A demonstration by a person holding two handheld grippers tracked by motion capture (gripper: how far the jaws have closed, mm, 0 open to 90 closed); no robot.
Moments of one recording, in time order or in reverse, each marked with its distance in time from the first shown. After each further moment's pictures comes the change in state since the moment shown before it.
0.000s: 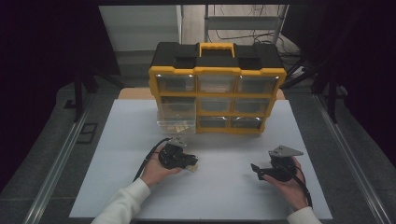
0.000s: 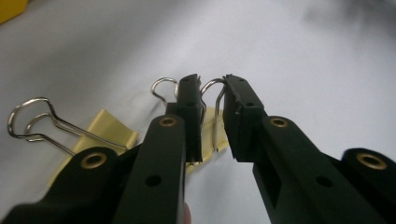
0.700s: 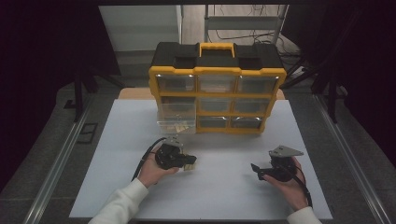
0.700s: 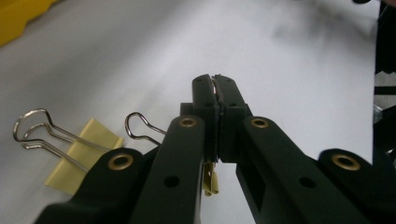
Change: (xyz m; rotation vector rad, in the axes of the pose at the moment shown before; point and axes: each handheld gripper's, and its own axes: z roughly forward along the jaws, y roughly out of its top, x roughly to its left) left arm -0.007 0.002 -0.019 -0.066 -0.044 0.013; right arm 0.000 0.000 -0.001 -0.002 -0.001 -0.005
